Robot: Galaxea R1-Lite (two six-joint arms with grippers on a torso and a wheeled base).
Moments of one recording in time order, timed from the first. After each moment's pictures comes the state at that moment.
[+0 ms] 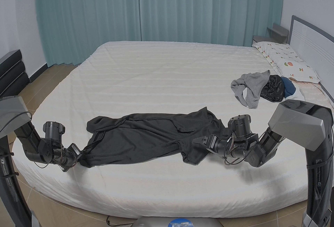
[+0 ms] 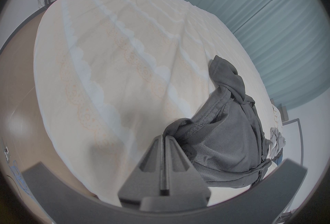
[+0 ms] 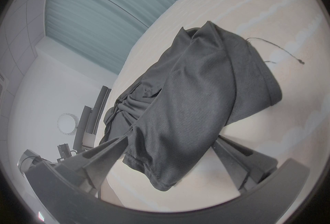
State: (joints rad) left arm 0.13 2.17 -0.67 -0.56 -0.09 -0.73; right arm 0.39 2.40 -0.98 -0.84 0.29 0.77
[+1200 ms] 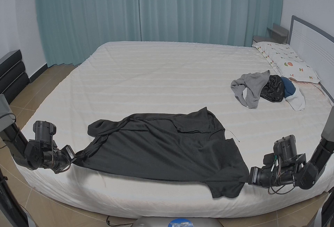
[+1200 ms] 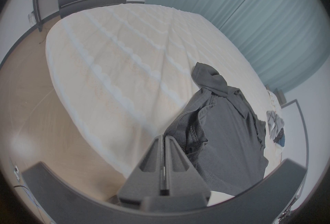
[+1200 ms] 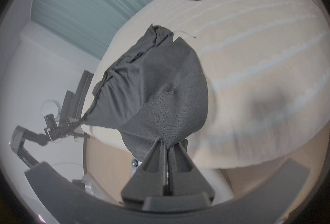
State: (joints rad) left arm 0.12 1.96 -0.51 -0.55 -0.08 -0.62; right arm 0.30 1.94 -0.28 -0.81 0.27 0.61
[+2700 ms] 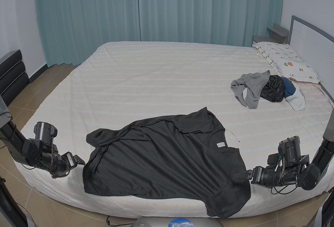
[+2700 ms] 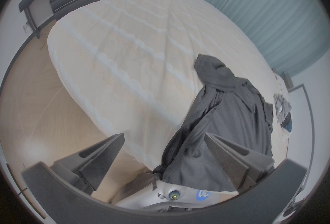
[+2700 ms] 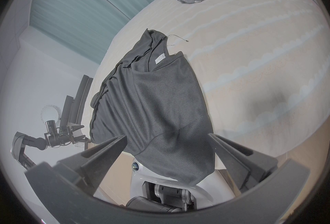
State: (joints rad) left arm 0.10 1.91 -0.53 -0.32 -0.09 -0.51; right arm 0.26 1.93 -0.23 -0.86 0.28 0.61
